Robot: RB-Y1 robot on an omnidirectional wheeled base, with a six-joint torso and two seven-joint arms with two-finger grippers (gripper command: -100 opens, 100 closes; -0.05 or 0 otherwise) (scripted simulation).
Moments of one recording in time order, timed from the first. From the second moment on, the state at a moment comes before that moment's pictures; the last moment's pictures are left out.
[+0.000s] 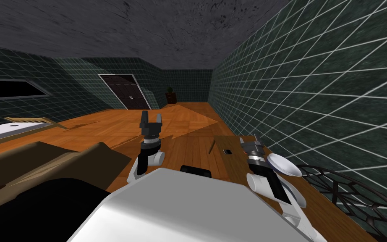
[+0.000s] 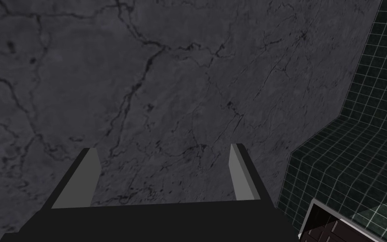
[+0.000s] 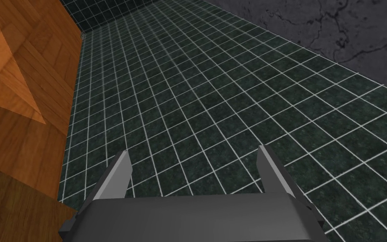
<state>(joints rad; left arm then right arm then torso) 0.46 0.02 0.07 -2.36 -0.02 -0.57 0.11 0.50 -0.26 -0.18 -2.08 -0.20 -0.20 -0.48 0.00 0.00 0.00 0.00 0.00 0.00</state>
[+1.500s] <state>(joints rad) 0.46 0.02 0.07 -2.36 -0.02 -0.57 0.11 0.50 -0.34 -0.25 -1.99 -0.28 -0.06 -0.90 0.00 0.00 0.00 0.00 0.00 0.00</state>
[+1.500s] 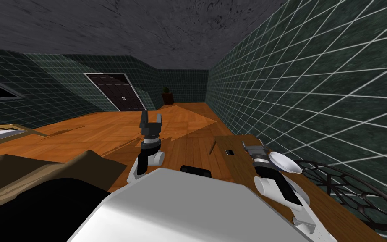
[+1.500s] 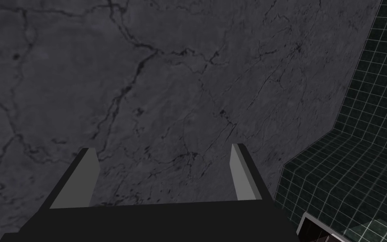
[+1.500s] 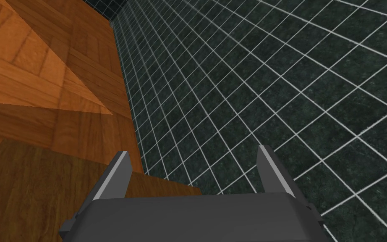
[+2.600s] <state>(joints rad) 0.46 0.02 0.07 -2.36 -0.02 -0.57 0.11 0.51 -0.38 -0.27 -1.91 -0.33 0.04 -1.20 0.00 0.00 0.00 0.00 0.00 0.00</state>
